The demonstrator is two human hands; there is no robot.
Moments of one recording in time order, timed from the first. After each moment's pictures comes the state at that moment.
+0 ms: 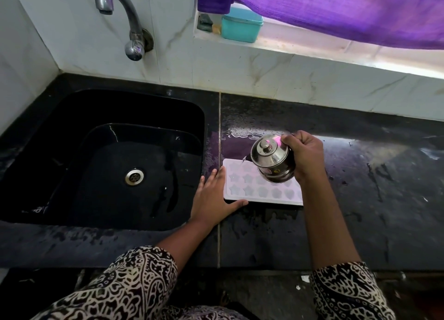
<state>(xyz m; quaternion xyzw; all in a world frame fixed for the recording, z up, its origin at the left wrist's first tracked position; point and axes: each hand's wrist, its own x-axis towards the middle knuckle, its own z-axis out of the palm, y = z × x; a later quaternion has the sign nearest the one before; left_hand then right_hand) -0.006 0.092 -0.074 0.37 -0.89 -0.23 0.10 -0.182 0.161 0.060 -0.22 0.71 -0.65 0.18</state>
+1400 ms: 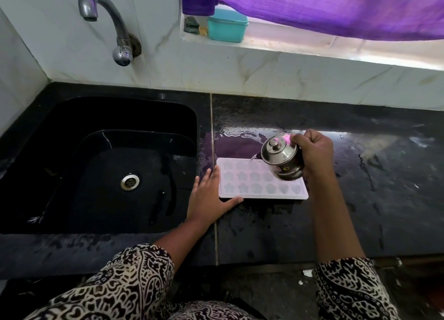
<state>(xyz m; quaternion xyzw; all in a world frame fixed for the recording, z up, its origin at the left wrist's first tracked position) -0.004 0.092 -0.075 0.36 -0.90 -0.22 0.11 -0.198 0.190 0.063 -0.18 0.76 -0.62 0.12</state>
